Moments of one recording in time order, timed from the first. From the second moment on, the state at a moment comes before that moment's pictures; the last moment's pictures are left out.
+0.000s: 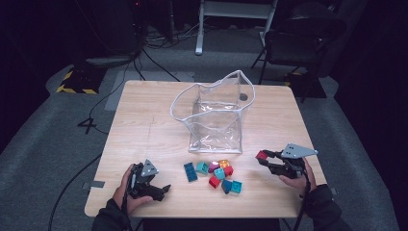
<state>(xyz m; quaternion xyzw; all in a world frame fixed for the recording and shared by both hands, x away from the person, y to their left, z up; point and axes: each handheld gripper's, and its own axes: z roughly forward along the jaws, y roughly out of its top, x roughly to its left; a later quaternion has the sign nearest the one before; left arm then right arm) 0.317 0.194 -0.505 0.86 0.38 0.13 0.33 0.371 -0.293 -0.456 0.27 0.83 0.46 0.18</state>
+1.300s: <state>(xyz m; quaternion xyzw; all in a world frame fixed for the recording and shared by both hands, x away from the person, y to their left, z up) 0.317 0.194 -0.505 0.86 0.38 0.13 0.32 0.375 -0.282 -0.374 0.25 0.79 0.51 0.24</state>
